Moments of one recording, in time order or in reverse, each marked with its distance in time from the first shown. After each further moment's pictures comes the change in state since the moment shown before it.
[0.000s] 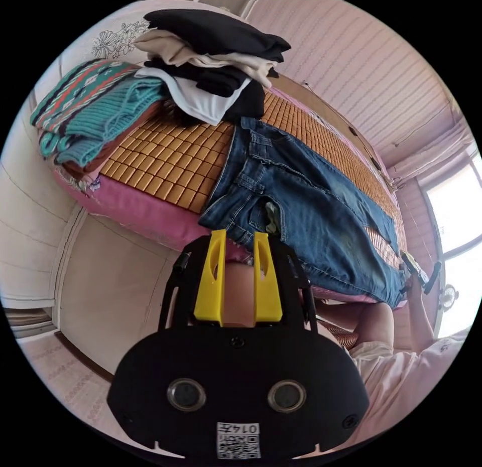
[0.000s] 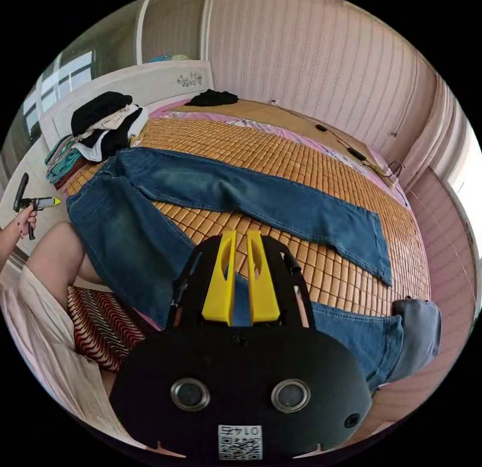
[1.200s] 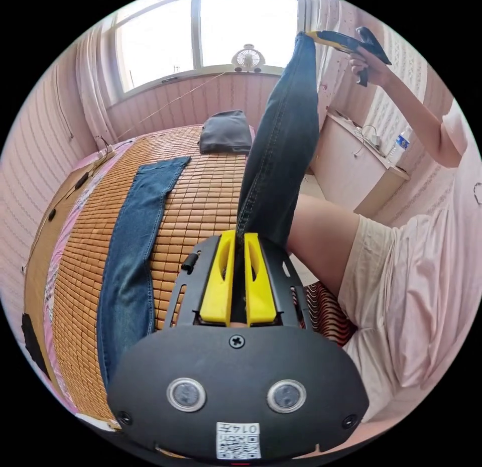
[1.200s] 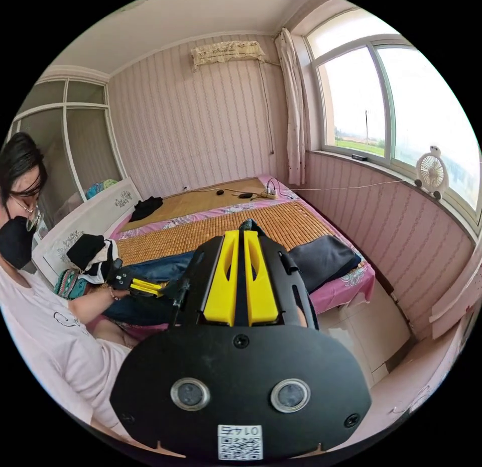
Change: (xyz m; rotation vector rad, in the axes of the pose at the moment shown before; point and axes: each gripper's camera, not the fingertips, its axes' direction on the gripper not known) left arm 0.458 0.094 0.109 -0.102 0.501 1.685; right arm 0.134 0.353 -0.438 0.384 0.243 0.594
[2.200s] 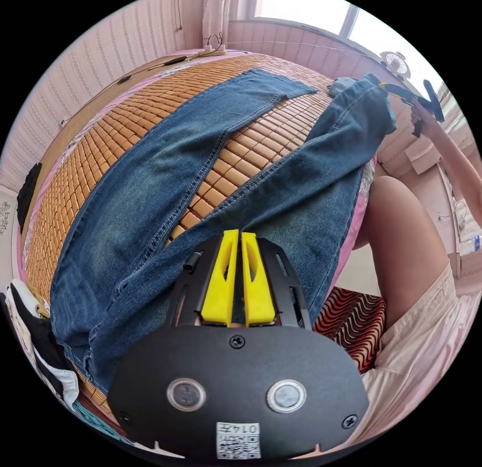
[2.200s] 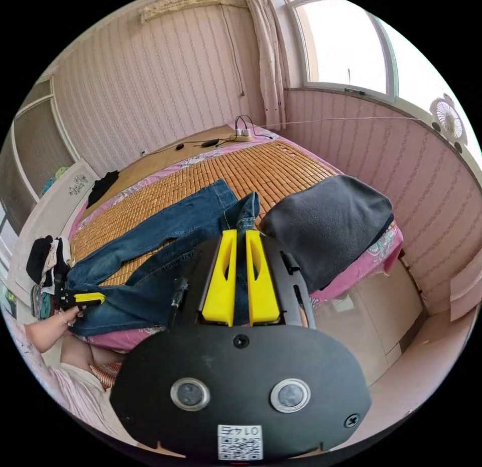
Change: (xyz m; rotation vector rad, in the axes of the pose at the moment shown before) left arm -0.110 0.075 0.132 -0.268 -0.201 -0.584; right arm 0.120 0.022 0.267 -0.236 0.079 0.128
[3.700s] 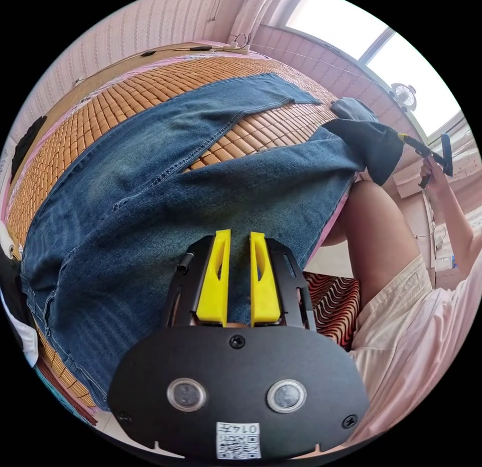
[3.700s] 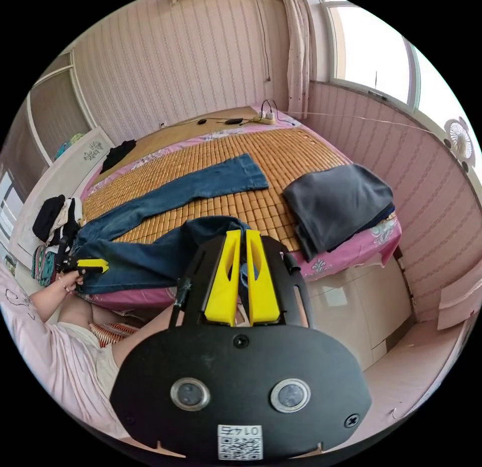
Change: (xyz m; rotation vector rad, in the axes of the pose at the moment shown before) left arm -0.062 0.048 -0.031 0.007 0.150 -0.150; right arm -0.061 -0.016 0.017 -0.092 -0.008 -0.127
